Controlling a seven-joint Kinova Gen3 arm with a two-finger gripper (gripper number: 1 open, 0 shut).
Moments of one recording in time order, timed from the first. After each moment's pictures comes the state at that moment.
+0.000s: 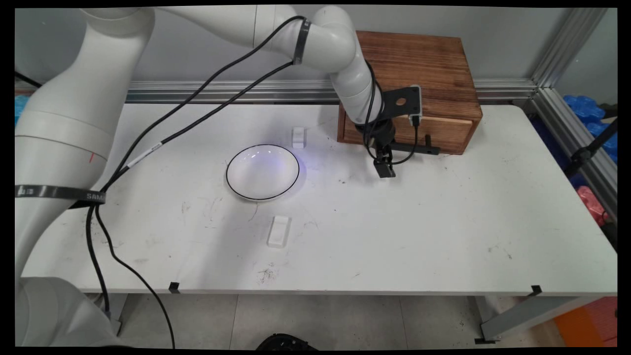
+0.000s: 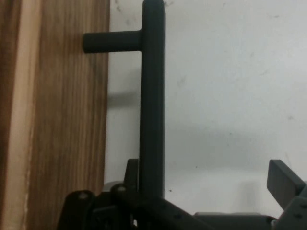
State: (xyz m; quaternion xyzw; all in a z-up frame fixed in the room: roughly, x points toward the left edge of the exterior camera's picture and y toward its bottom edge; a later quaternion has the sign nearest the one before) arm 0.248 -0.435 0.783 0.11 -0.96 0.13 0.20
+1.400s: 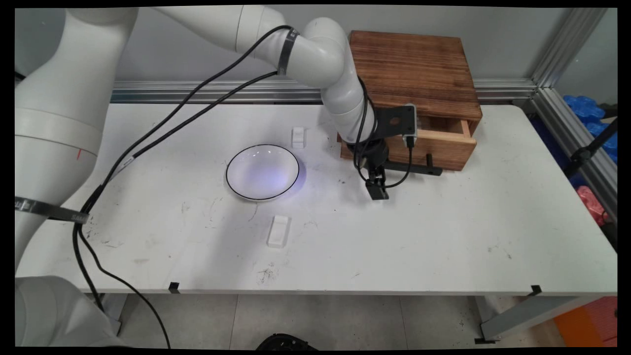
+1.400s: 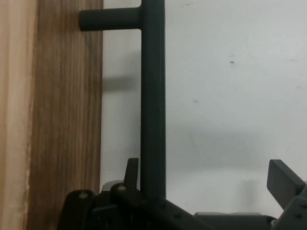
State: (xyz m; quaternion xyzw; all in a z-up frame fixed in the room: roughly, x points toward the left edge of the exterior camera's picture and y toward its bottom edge) arm 0.245 -0.380 0.782 0.11 -0.97 0.10 0.20
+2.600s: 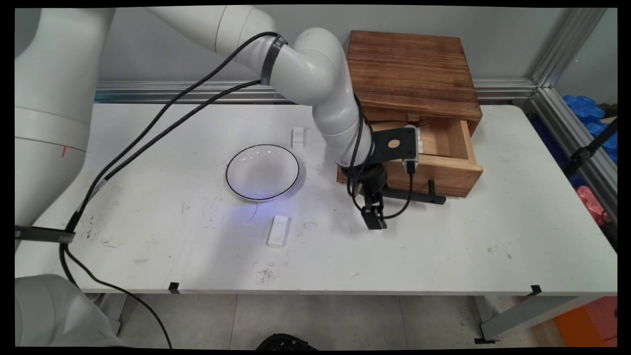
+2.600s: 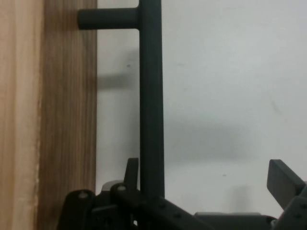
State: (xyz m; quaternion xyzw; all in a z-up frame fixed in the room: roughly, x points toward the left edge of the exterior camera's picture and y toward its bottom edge) arm 0.230 -0.313 0.793 0.11 -0.97 0.06 0.20
